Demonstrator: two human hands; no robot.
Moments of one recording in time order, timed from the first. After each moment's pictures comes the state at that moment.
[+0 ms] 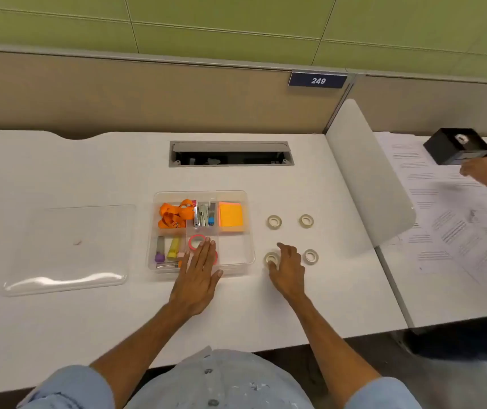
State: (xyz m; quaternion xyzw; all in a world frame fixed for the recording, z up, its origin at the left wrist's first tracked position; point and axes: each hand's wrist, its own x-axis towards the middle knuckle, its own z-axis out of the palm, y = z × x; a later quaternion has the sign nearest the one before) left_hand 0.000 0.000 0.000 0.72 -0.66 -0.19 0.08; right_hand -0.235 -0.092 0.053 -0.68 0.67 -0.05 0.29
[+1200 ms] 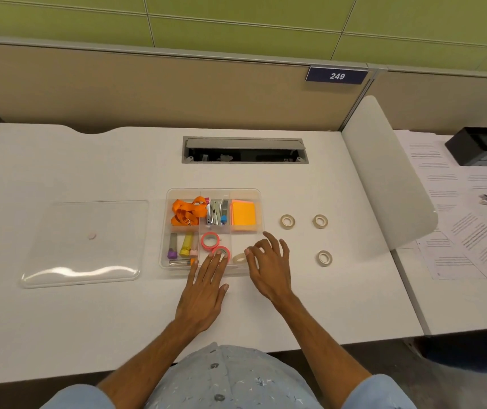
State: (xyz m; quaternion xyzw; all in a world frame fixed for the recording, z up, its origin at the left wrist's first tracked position) left_hand 0.002 0.031 -0.016 0.72 -0.67 -0.17 0.05; right_hand -0.172 -0.085 0.040 -0.82 0.54 -0.05 0.15
